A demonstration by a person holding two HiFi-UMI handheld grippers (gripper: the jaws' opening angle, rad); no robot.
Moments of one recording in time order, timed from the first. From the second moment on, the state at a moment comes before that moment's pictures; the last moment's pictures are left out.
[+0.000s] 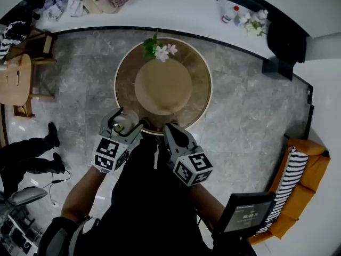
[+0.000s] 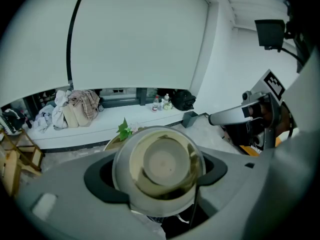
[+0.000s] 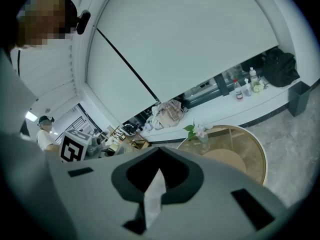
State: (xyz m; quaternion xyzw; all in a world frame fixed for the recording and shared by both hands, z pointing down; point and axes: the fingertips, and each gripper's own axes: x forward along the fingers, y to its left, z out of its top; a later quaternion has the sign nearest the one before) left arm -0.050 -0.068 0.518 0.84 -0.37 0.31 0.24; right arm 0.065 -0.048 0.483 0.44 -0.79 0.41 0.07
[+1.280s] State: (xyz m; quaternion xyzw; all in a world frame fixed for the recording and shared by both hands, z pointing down) left arm -0.034 -0.023 0.383 0.87 -0.36 0.26 0.22; right arm 0.088 -0.053 0.391 0.44 -0.82 0.37 0.04
